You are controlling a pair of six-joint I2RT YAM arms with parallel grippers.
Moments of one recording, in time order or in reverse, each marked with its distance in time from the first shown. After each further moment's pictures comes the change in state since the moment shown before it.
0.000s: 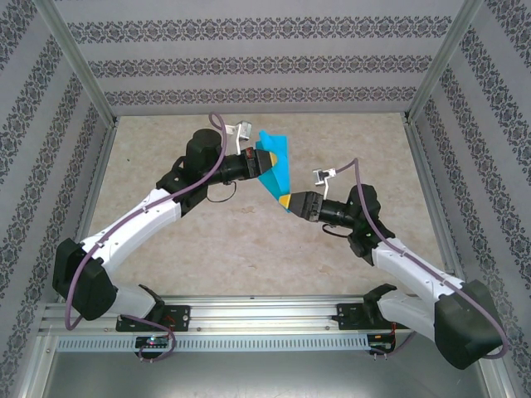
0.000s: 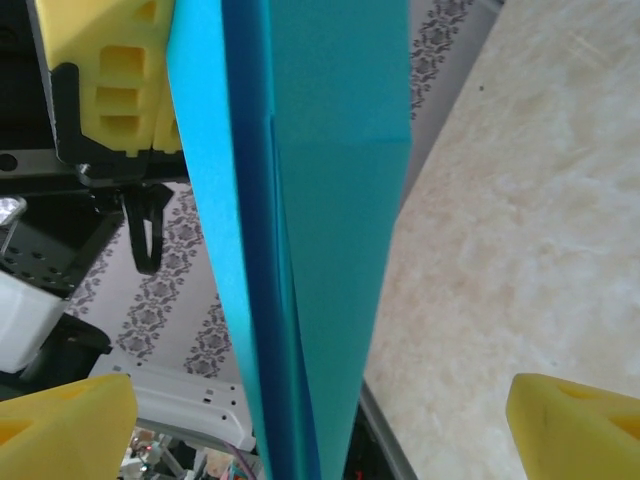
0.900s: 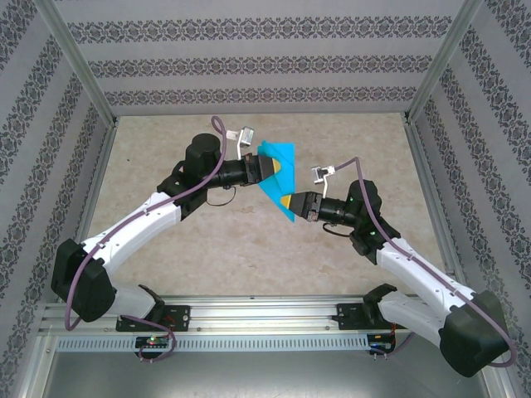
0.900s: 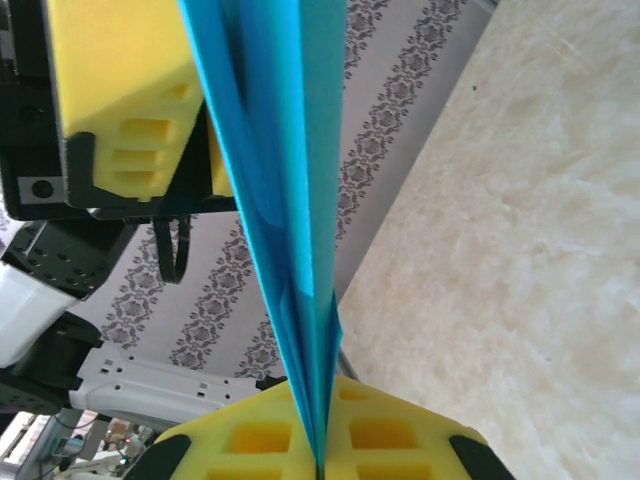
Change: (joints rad) left arm 0.000 -0.010 -0.052 0.050 0.095 -0.056; right arm 0.025 -0.084 0.076 -0.253 0.045 -0.109
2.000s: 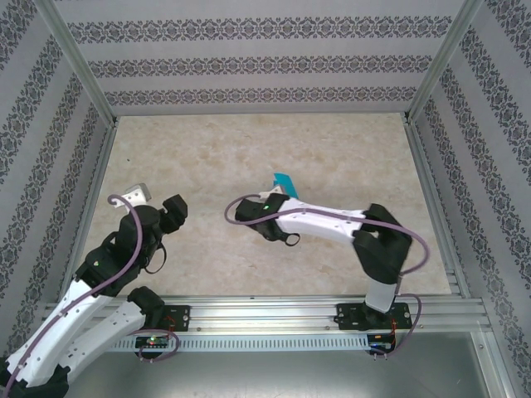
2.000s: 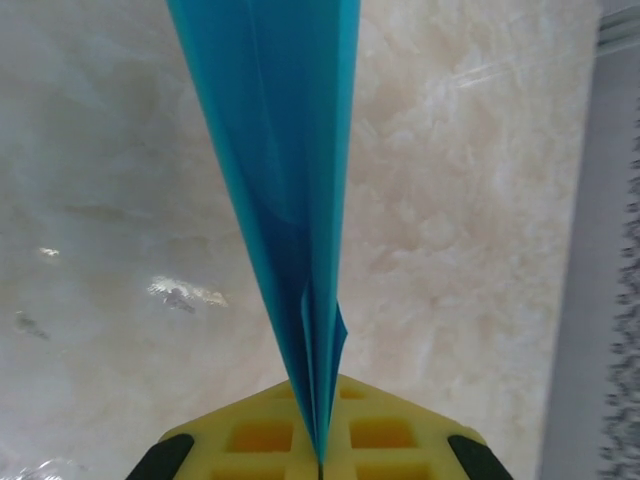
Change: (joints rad) left arm 0.002 -0.820 -0.361 -0.769 -1.115 0.076; right arm 0.549 0.881 0.783 -1.475 1.584 -0.343
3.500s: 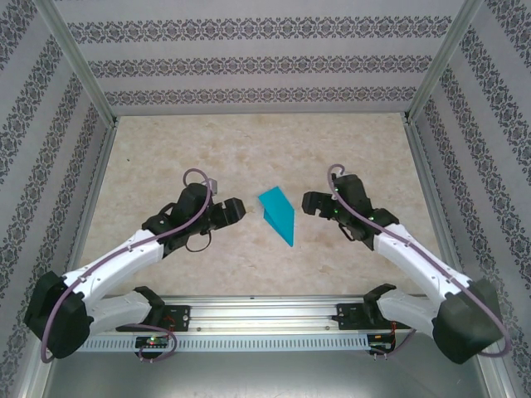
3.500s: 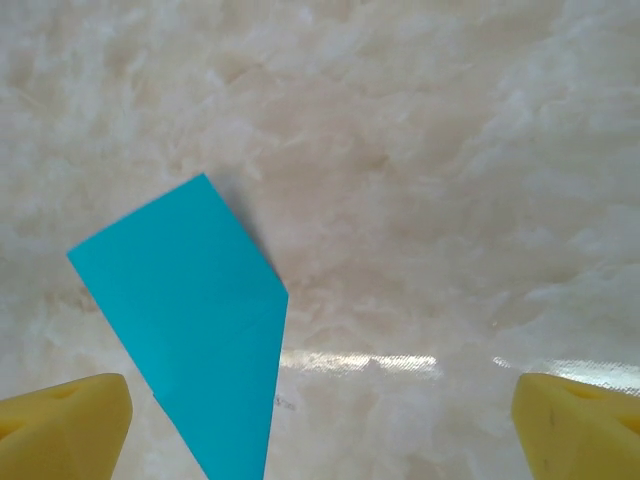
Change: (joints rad) left arm -0.028 0.562 -0.062 0.472 0.613 -0.071; right arm -0.605 -0.798 -0.664 0.816 -0.793 -0.083
